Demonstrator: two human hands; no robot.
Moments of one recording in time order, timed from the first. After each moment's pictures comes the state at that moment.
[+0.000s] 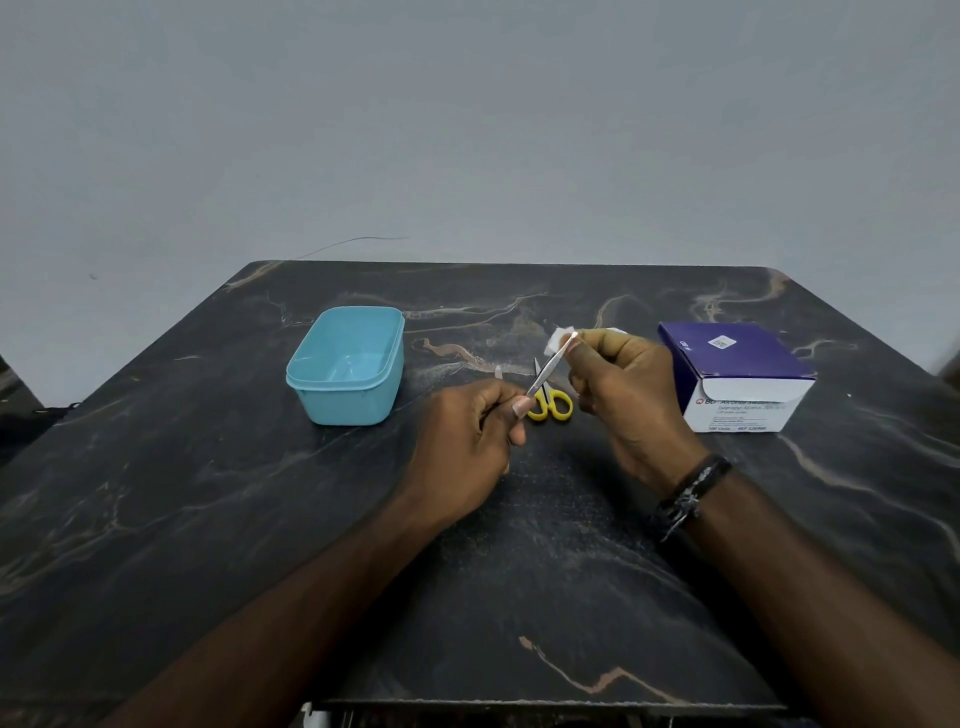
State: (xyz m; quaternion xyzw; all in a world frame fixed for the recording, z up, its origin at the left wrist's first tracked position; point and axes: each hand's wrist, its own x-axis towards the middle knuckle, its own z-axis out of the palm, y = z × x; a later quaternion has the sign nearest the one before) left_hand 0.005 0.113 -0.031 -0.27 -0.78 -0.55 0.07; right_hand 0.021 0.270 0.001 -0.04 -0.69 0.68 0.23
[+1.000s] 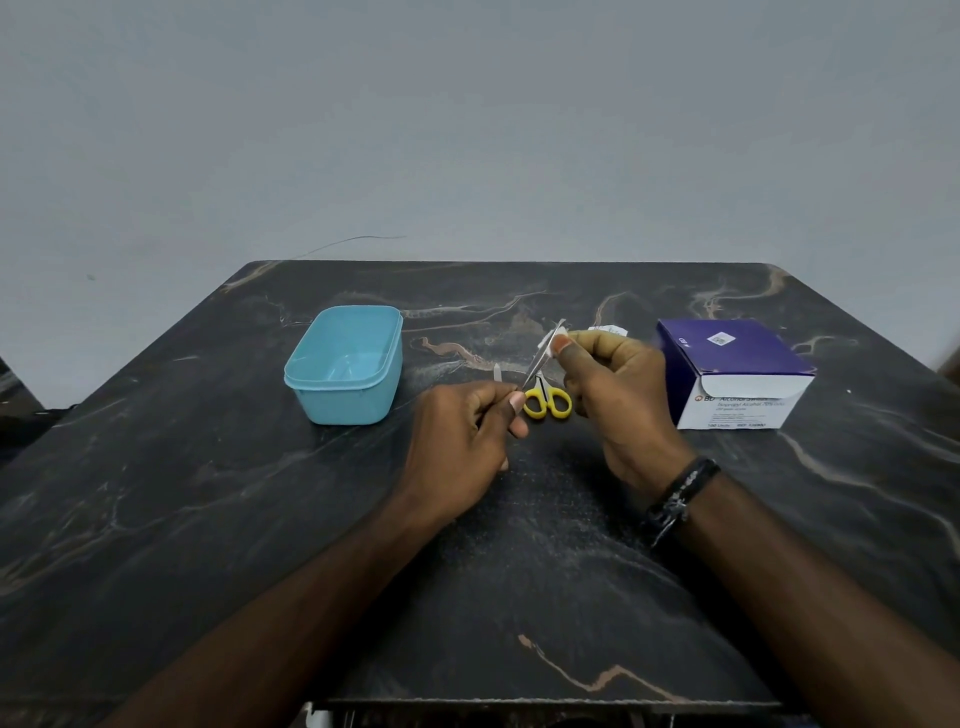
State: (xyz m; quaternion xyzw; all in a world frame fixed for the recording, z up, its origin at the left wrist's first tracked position) left_hand 0.007 0.113 -0.030 -0.25 -0.79 -0.56 0.09; right_hand 0.022 0.263 -0.003 -0.06 -0.70 0.67 0.25
